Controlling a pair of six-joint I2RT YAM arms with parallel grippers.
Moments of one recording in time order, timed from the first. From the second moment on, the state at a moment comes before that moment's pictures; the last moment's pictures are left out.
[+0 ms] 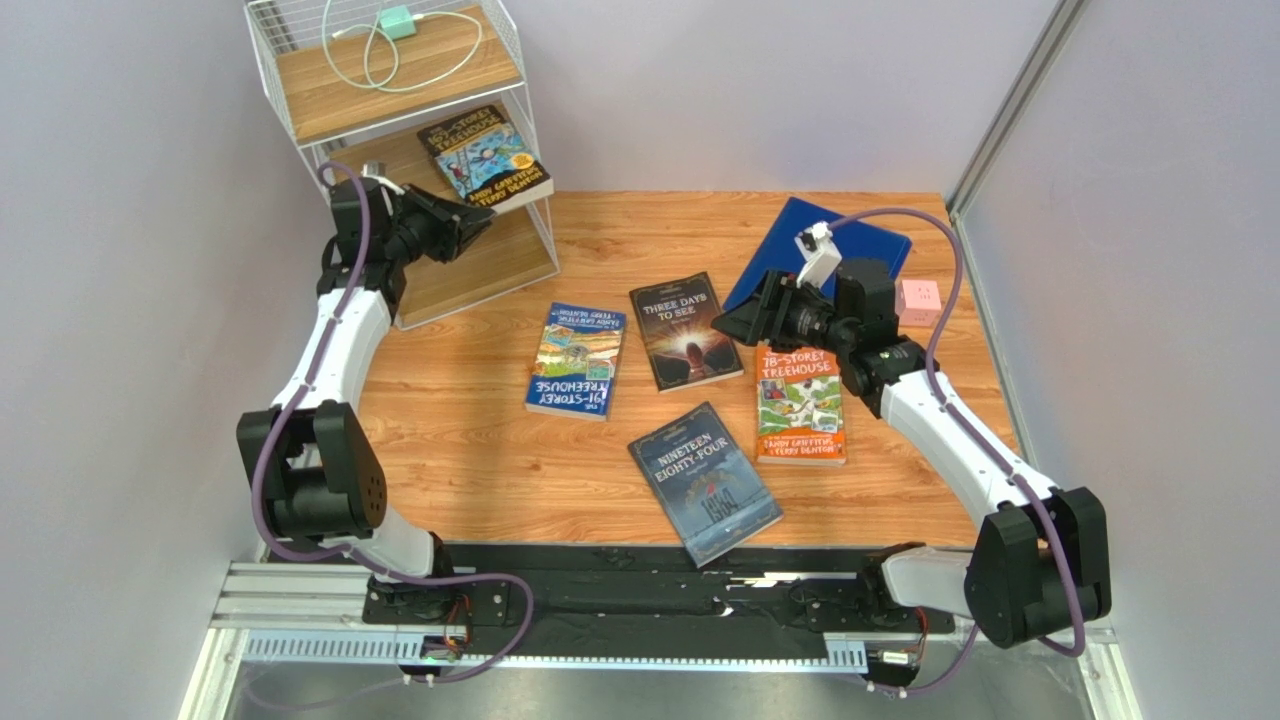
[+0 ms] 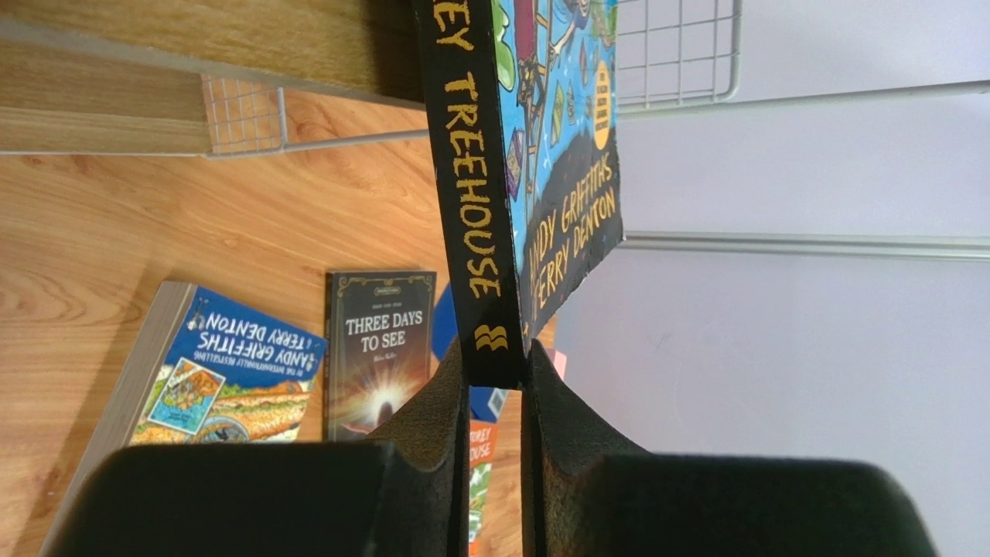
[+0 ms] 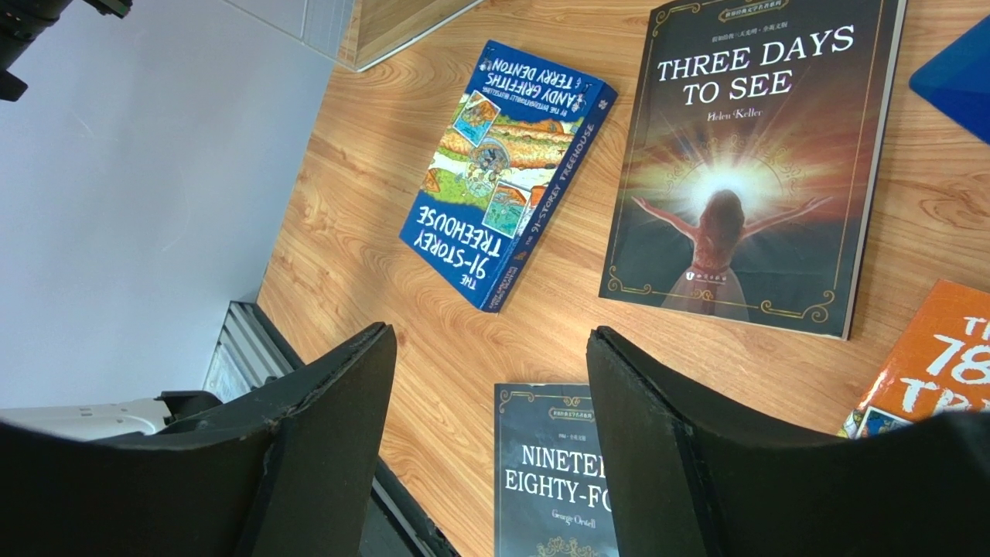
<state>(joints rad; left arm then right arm) 0.11 1.55 1.27 -0.06 0.51 -1.08 0.28 1.26 0.90 -0.03 -0.54 0.57</state>
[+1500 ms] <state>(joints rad) 0.16 1.25 1.14 -0.04 0.54 -0.80 0.29 1.26 0.81 0.01 -0.56 0.58</state>
